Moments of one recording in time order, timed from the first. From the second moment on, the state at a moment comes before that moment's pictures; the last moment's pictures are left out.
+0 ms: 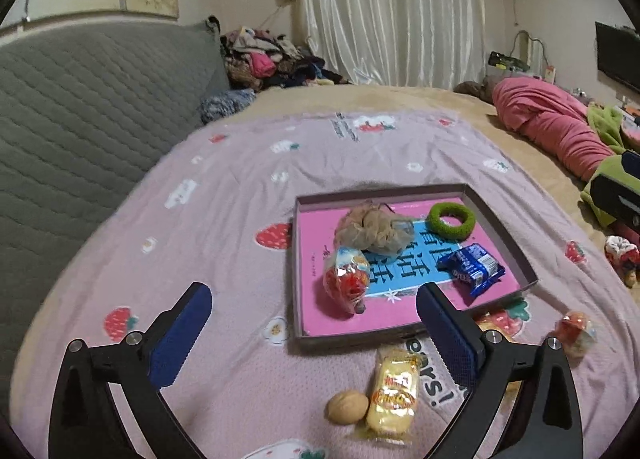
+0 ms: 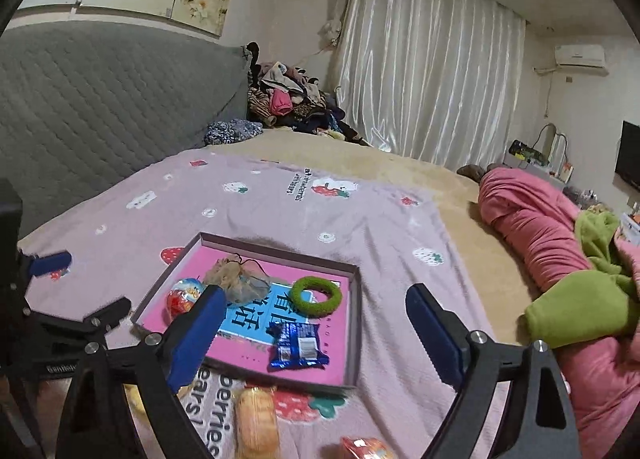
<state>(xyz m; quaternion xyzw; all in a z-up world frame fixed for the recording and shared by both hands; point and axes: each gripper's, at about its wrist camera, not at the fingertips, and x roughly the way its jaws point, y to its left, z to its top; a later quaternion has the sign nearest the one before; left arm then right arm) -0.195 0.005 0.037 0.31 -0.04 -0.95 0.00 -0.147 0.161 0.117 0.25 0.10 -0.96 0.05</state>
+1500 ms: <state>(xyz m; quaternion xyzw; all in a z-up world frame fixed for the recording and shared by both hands) -0.053 0.033 0.105 0.30 -0.09 -0.95 -0.04 -0.011 0.191 0.157 0.27 0.11 -0.96 0.04</state>
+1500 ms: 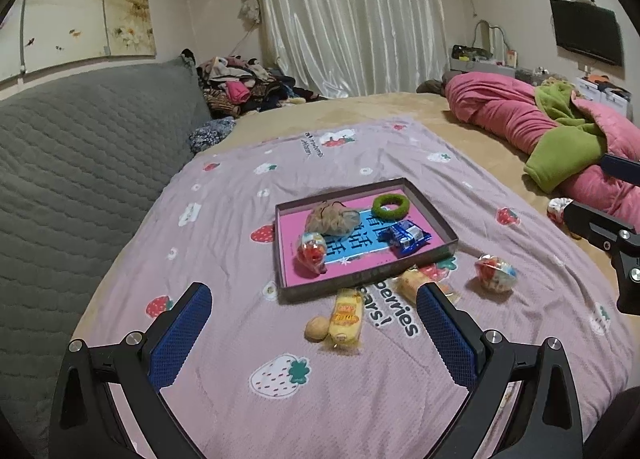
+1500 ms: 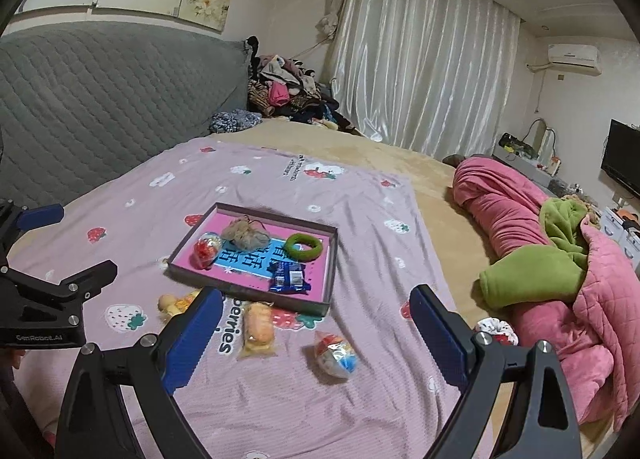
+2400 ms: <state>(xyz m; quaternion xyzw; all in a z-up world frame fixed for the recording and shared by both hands) -0.072 0.042 0.049 0.32 -0.12 -0.94 -0.06 -0.030 0.169 0.122 0.30 0.13 -0.94 0.06</state>
